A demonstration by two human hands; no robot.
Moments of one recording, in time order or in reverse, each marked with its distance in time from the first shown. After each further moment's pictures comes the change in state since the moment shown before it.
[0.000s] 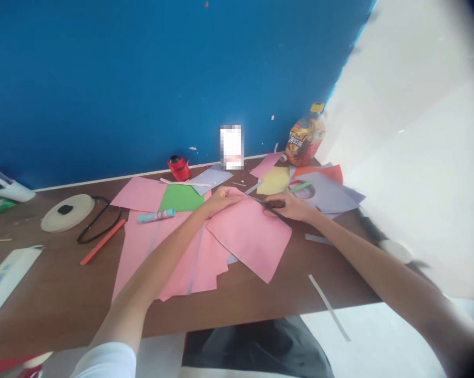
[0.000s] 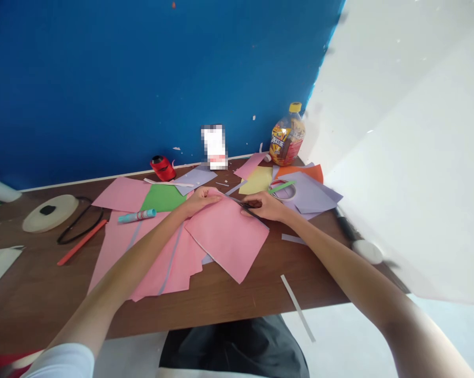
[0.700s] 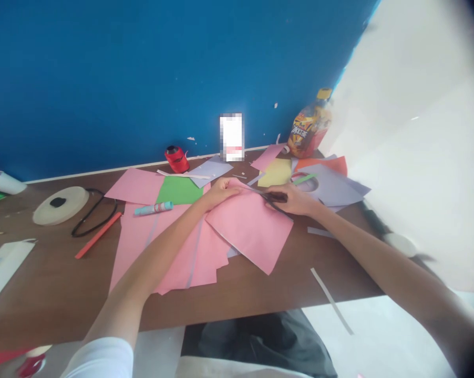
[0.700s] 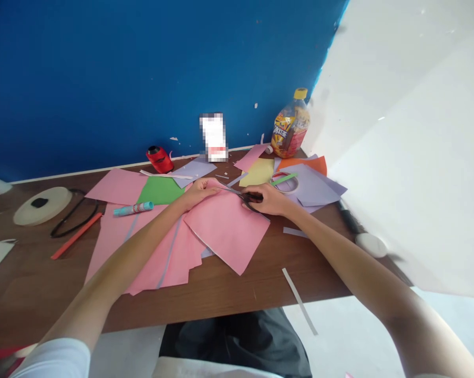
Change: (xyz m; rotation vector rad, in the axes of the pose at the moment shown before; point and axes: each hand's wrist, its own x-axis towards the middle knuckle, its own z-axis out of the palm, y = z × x) left_hand 0.006 -0.007 0.000 0.024 0.035 0.054; right_hand 0.000 0.005 0.000 -0.253 0.100 -0.120
